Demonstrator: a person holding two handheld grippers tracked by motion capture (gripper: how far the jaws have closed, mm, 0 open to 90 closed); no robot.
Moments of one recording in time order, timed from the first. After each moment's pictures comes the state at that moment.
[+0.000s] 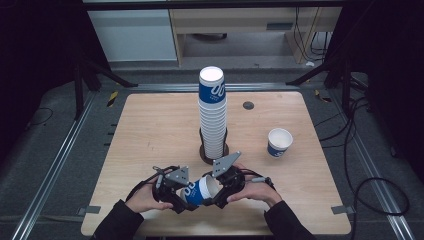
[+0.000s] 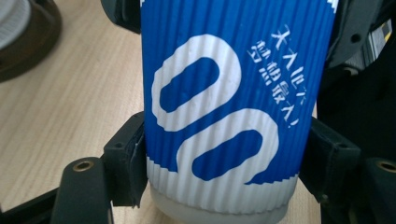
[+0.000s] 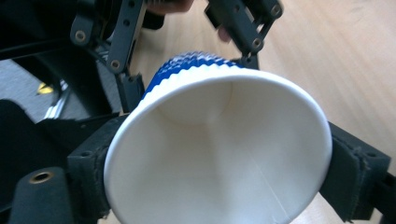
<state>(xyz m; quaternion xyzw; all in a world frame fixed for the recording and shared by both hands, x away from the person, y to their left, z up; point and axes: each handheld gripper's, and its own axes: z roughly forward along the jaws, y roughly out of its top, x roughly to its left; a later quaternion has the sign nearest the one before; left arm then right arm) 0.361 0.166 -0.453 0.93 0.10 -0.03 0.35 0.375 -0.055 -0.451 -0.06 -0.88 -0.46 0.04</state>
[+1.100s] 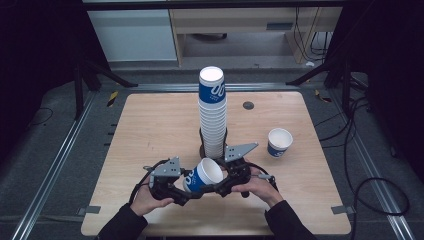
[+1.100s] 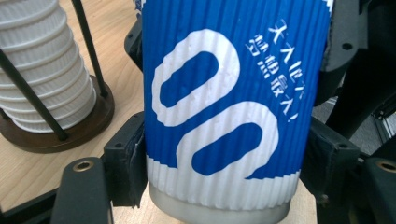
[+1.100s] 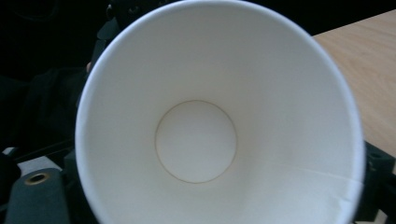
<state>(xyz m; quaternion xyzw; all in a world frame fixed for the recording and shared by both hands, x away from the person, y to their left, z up) 0.352 0.170 -0.431 0.86 0.15 0.03 0.49 0.385 -0.071 -0.436 -0.13 -0.80 -0.59 0.08</state>
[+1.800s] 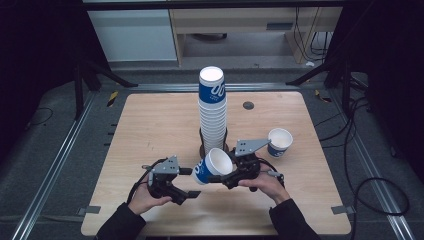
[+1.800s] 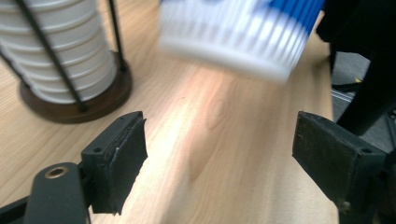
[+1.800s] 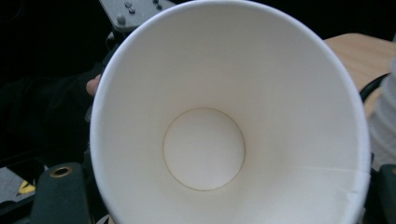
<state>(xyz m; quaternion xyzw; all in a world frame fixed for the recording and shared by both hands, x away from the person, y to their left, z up) 0.364 0.183 -0.442 0.86 0.19 0.03 0.47 0.388 -0.099 -0.415 -0.15 -0.79 -0.60 0.01</state>
